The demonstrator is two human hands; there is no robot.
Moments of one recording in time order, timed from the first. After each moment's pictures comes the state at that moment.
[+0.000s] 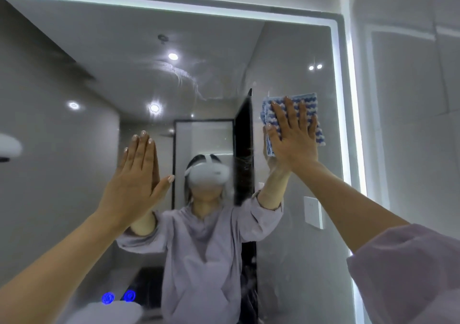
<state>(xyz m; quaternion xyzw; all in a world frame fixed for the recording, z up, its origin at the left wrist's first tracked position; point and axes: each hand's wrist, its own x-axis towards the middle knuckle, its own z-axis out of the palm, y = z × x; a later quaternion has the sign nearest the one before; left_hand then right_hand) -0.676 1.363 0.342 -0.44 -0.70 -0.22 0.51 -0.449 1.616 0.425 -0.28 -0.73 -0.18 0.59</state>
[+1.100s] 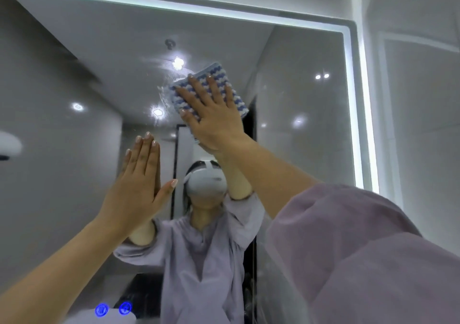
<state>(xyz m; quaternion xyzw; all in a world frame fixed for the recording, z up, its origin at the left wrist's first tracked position) -0.683 1.370 0.339 -0.44 -0.68 -0.25 0.54 -0.563 1.499 0.478 -0.12 -0.79 -0.31 0.52</state>
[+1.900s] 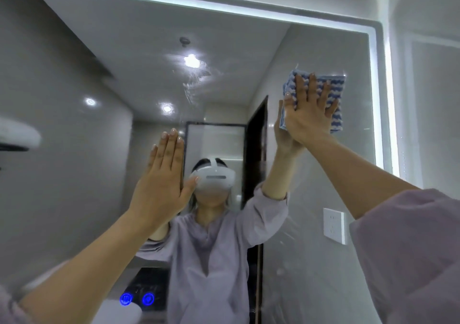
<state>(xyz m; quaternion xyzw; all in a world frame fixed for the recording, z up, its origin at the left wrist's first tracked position) -0.673 1.368 0.337 -0.45 -0.67 -0.26 0.53 -0.482 1.582 0.491 -0.31 -0.72 -0.13 0.61</state>
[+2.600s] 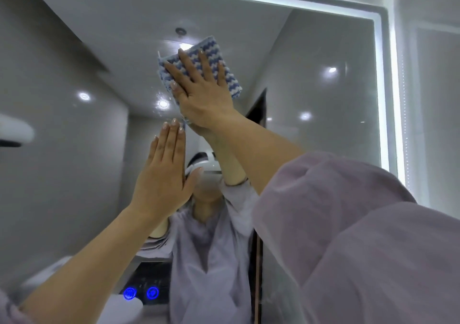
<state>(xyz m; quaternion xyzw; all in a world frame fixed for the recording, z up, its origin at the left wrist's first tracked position) -0.679 1.372 0.336 -0.44 -0.66 -0.26 0.55 -0.610 1.445 0.493 -0.12 -0.80 -0.30 0.50</state>
